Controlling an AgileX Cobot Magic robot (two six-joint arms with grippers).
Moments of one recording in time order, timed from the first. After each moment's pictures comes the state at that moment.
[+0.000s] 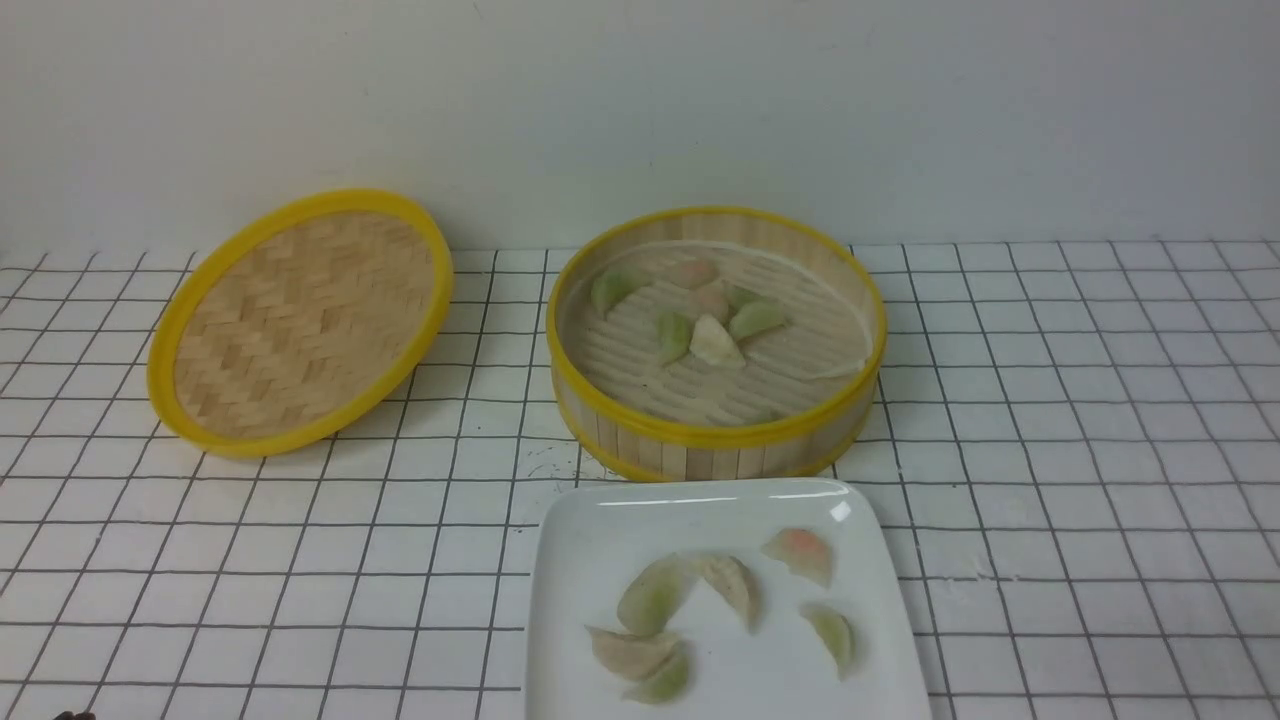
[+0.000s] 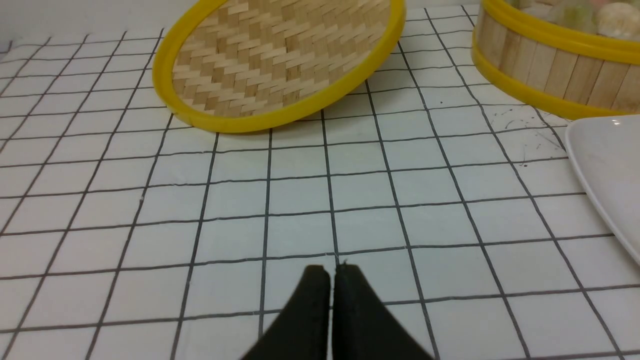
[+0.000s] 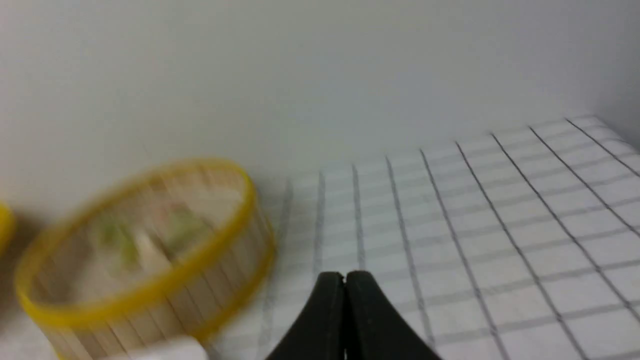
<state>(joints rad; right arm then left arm) 0.02 -0.01 0.03 0.16 0.13 0.26 -0.04 -0.01 0.03 -0.10 0.38 0.08</state>
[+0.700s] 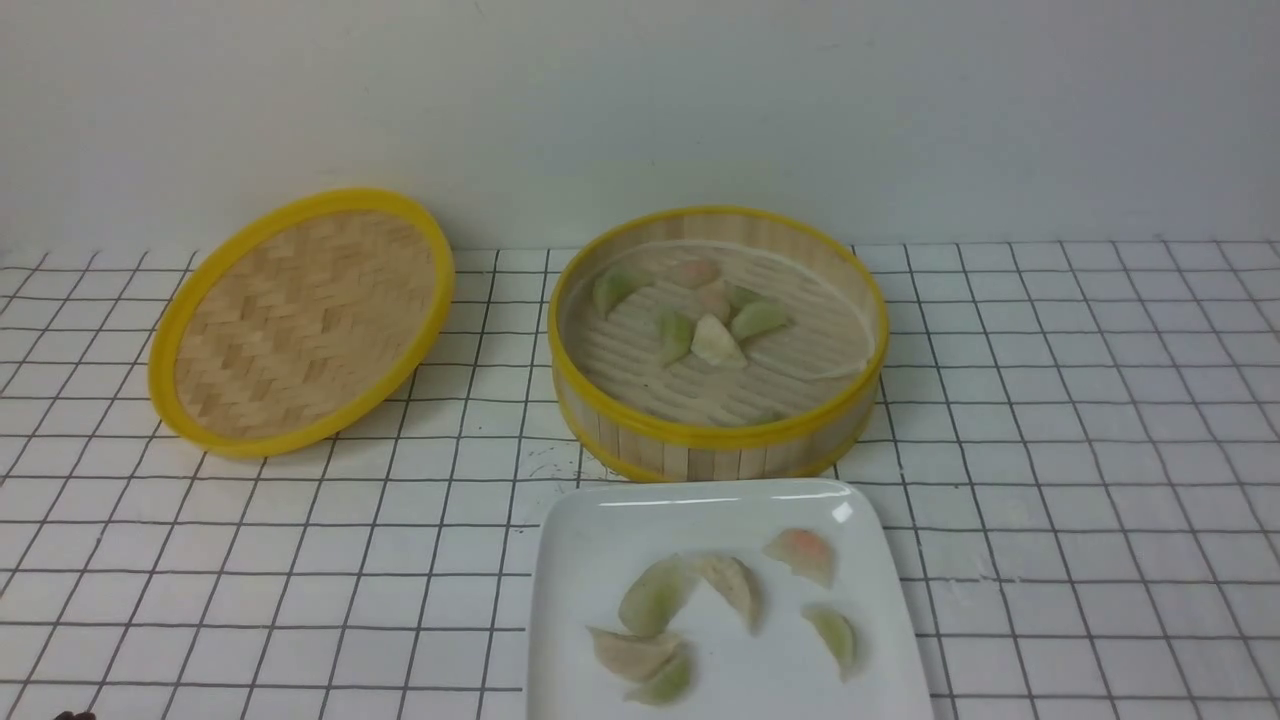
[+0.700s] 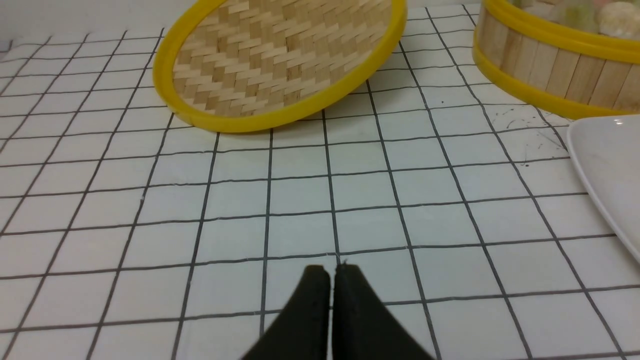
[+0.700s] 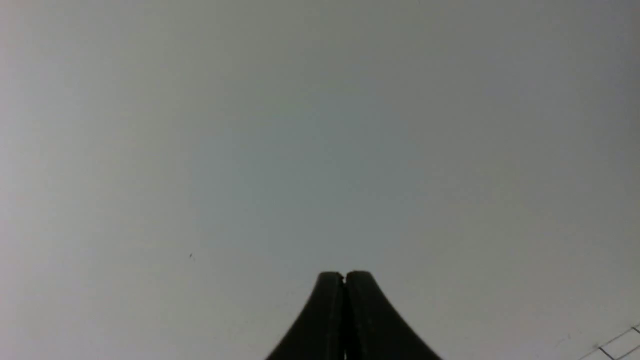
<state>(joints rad) 0.02 -0.01 0.02 0.41 -0.28 0.26 -0.04 -0.01 0.03 -0.10 0.38 0.08</state>
